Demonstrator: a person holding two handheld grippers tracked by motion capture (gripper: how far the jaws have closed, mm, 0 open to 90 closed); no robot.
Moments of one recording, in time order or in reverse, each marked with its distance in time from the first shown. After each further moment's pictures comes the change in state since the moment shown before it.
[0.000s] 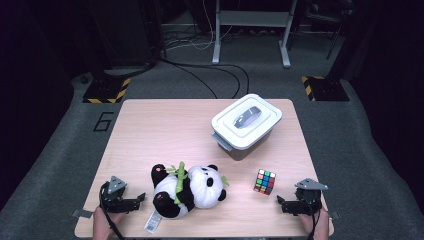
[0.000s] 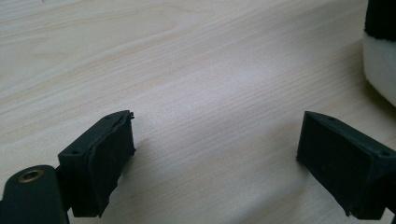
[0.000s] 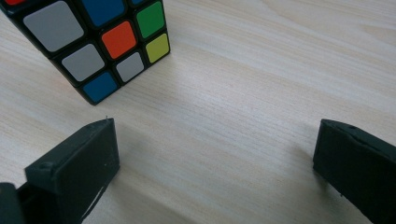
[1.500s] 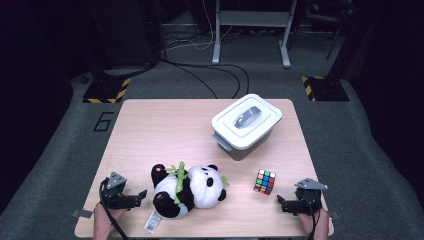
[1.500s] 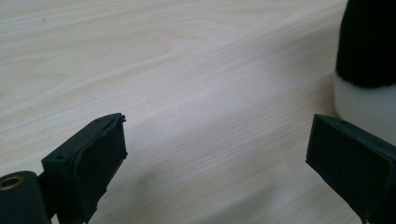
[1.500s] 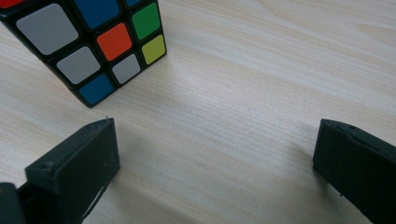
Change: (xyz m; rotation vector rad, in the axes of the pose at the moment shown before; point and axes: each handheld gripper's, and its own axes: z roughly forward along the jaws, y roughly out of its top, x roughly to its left) left arm -0.003 0.022 -0.009 -0.015 -0.031 -0.045; right arm 0.000 0.000 0.000 0.000 -0.011 0.013
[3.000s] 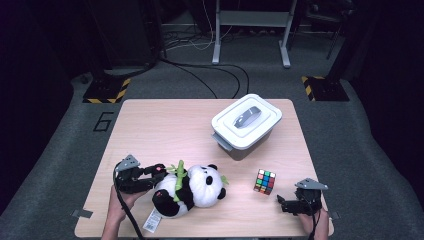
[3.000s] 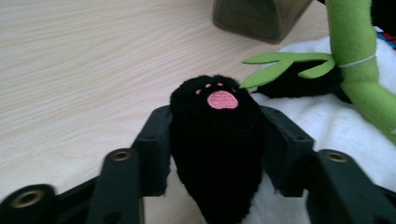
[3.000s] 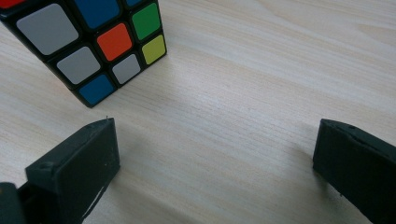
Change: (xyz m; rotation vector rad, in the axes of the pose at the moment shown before) left arm -0.031 0.060 0.006 -0.113 -0.293 0.042; right arm 0.000 0.000 0.000 -0.001 0.000 -0.003
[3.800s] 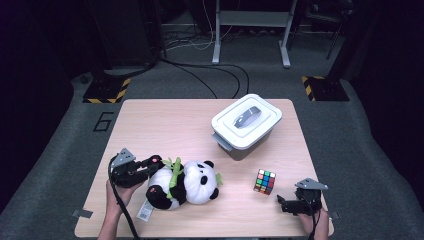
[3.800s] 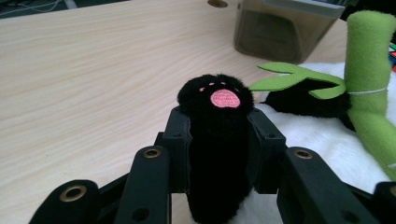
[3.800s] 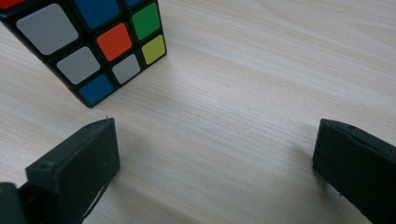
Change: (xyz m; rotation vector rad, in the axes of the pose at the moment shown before) left arm 0.010 0.020 -0.008 -0.060 0.095 0.053; right arm 0.000 0.000 0.000 0.000 0.000 0.000
